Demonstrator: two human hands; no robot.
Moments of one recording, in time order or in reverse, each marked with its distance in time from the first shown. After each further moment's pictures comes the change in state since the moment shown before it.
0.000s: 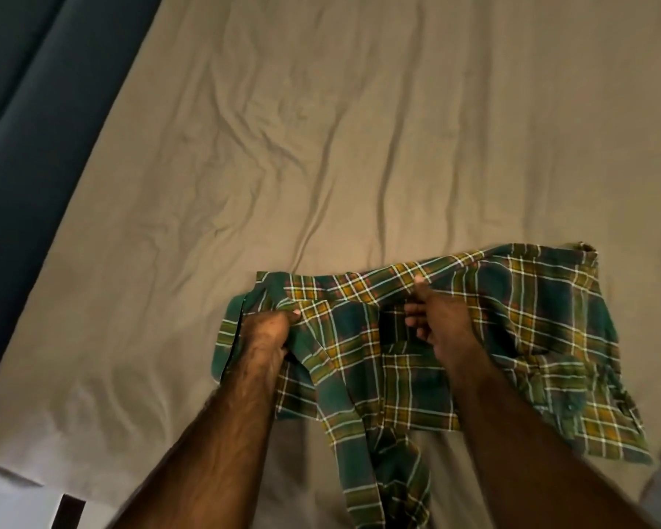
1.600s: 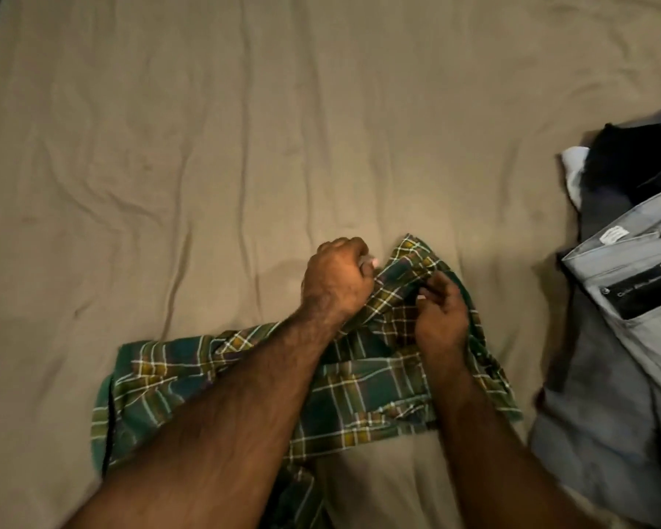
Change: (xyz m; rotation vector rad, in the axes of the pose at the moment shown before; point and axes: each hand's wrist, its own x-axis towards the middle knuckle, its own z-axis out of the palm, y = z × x) left_hand -0.141 0.016 0.268 0.990 -0.265 1.390; right_hand 0.061 0.012 -0.159 0.290 0.374 -0.291
